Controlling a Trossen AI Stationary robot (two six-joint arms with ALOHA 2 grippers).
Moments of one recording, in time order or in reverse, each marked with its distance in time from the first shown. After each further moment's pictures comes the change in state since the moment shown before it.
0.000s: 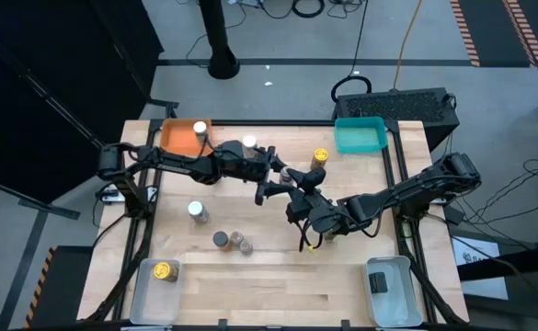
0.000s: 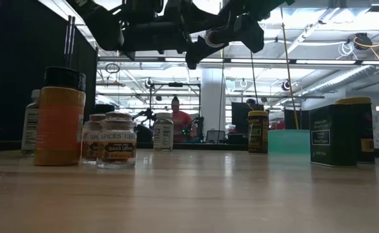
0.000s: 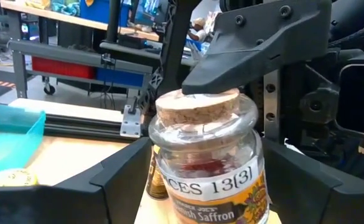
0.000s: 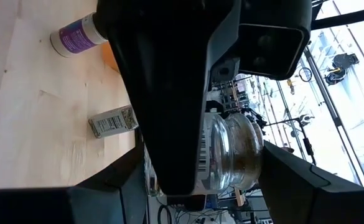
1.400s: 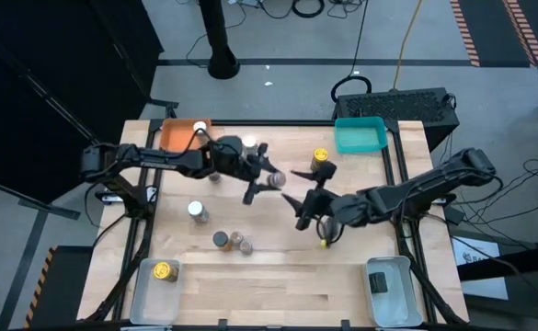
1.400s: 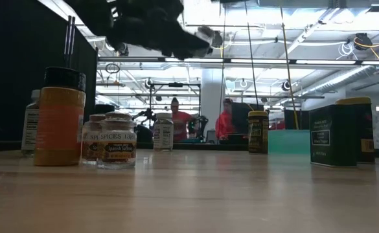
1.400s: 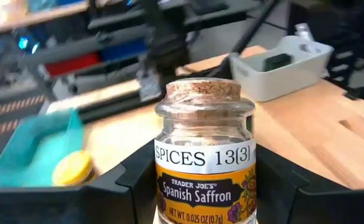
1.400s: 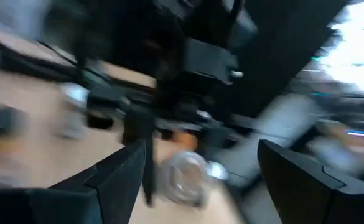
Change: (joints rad) left arm 0.012 -0.149 -0.002 -0.421 0.009 0.540; right arm 0.006 -0.177 0.000 -0.055 -0.320 0.577
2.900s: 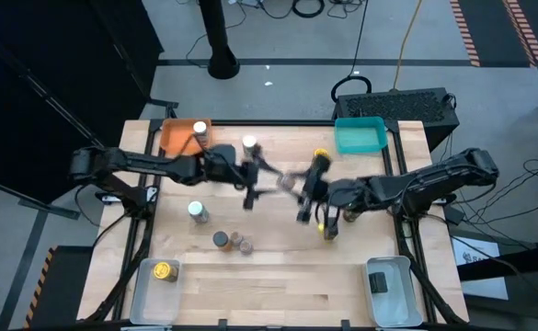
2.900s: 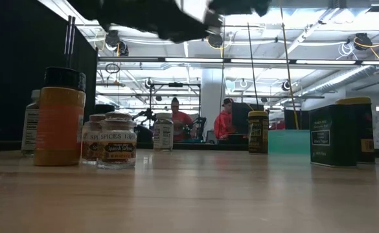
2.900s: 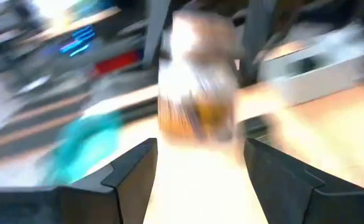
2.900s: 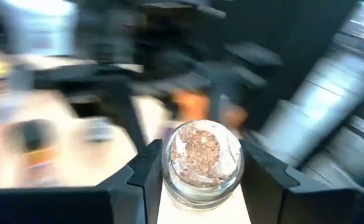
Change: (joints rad) left arm -0.081 -0.102 0.001 -0.083 -0.280 0.009; right arm -0.121 -0.048 -0.002 -0.107 -0.160 0.233
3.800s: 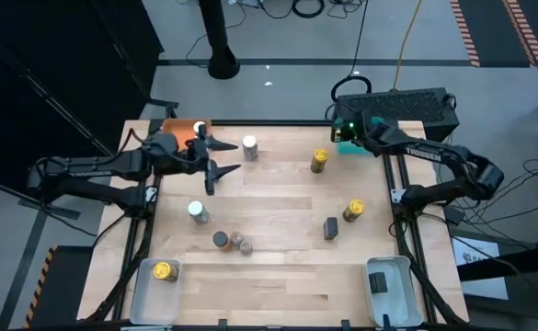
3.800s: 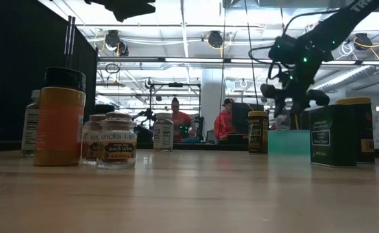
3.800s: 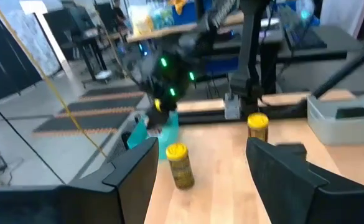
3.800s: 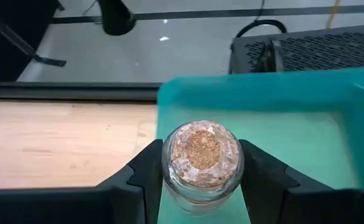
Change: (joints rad) left arm 0.020 -0.501 -0.132 -0.220 -0.195 -0.165; right arm -0.950 -0.035 -0.305 -0.274 -0.213 0.694
